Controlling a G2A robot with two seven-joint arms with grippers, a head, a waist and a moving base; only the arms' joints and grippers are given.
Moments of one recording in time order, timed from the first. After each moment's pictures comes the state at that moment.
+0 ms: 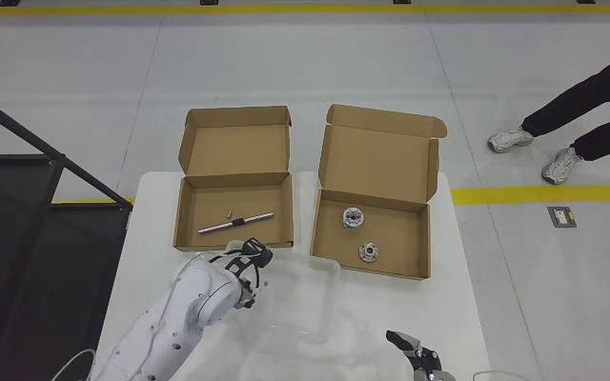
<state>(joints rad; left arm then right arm) 0.88 -1.05 -0.98 -1.70 1.04 -0.10 -1.39 -1.84 -1.23 1.62 -2.15 -1.58 -1.01 -0.47</state>
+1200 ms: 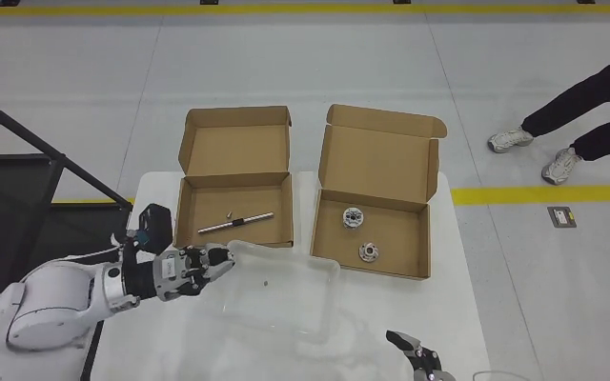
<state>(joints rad) 1.16 -0.90 -1.62 -1.85 0.19 -0.92 -0.91 -1.84 -1.23 1.62 -2.15 -1.58 -1.01 -0.47</state>
